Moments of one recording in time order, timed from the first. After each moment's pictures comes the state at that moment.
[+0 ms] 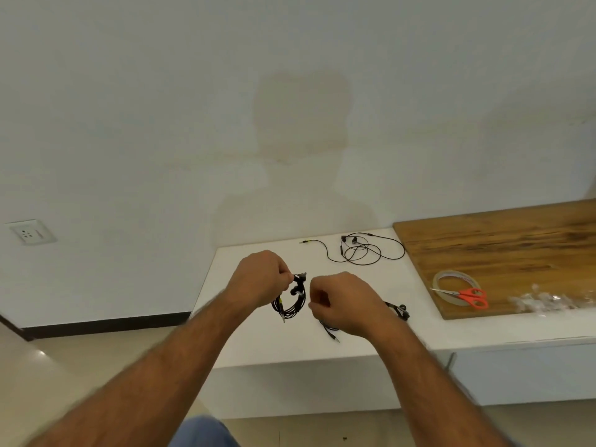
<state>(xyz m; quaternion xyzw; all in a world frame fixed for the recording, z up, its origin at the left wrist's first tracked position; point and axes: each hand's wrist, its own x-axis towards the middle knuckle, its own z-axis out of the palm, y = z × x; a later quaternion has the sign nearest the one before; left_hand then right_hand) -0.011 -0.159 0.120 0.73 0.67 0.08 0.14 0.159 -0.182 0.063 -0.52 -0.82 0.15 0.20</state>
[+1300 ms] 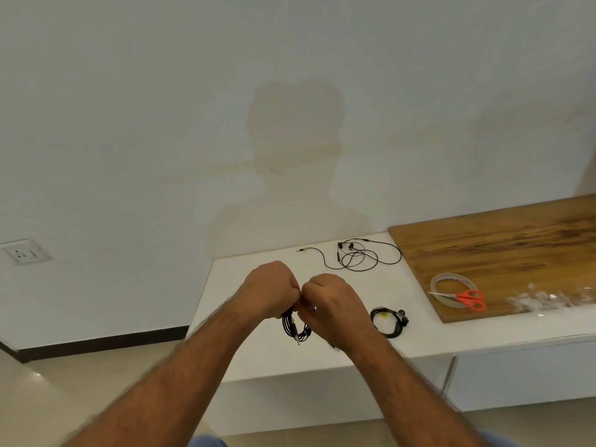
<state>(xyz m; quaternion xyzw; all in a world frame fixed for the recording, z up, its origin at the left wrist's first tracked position) 0.014 -0.167 0.135 0.73 0.66 0.01 0.19 0.138 -0.167 0.035 -0.45 -0.80 -0.04 0.41</state>
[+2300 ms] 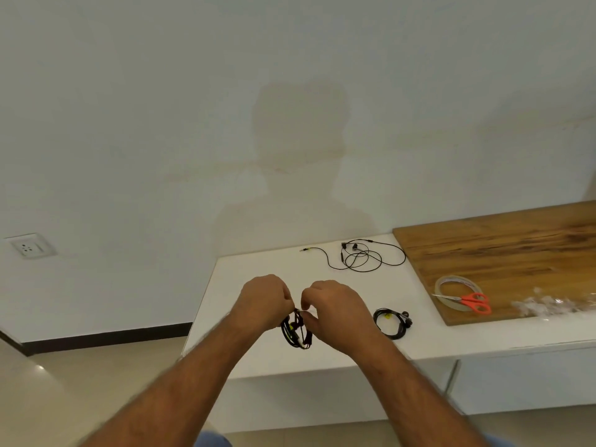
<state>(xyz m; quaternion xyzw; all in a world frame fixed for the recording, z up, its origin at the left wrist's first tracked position) -0.006 -0.166 0.105 0.72 0.68 0.02 0.15 0.138 -0.177 0.042 -0.49 -0.83 0.02 0.27</state>
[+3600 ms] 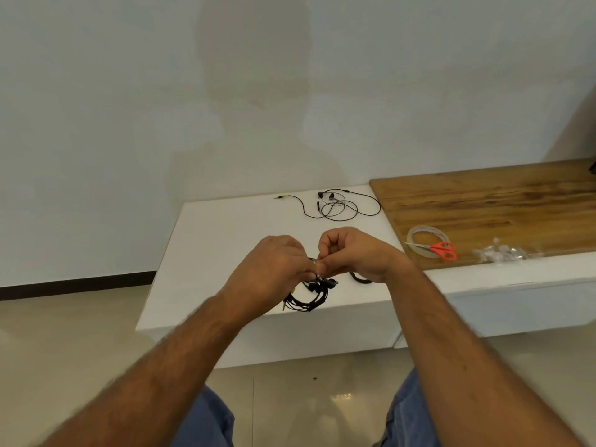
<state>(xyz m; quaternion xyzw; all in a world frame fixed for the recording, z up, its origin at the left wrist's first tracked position) 0.000 -0.186 0.056 0.93 0.33 0.19 -0.02 0.202 -0.165 0.043 -0.42 -0.59 0.63 0.29</state>
